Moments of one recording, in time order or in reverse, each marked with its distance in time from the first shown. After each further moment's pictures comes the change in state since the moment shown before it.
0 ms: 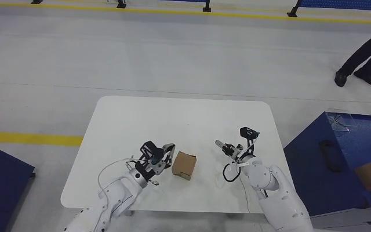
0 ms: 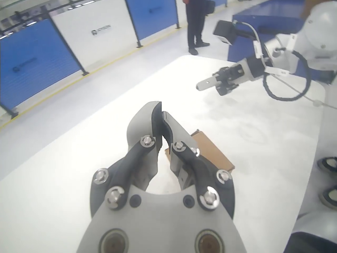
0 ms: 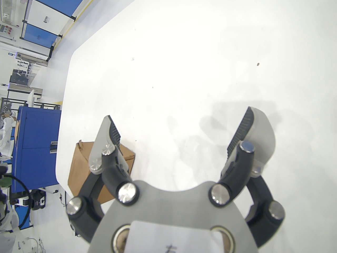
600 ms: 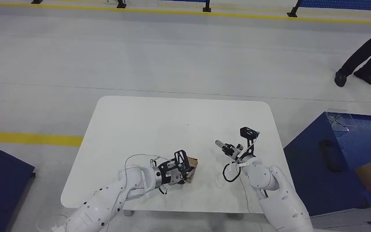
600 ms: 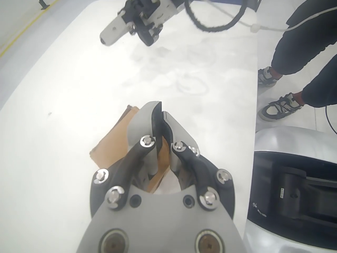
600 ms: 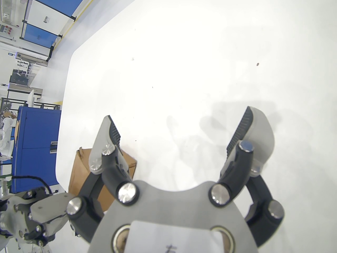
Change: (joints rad) left arm -0.323 -0.065 0.304 0.257 -0.079 -0.414 -0.271; right arm 0.000 0.000 0.000 0.000 0.000 0.000 0.000
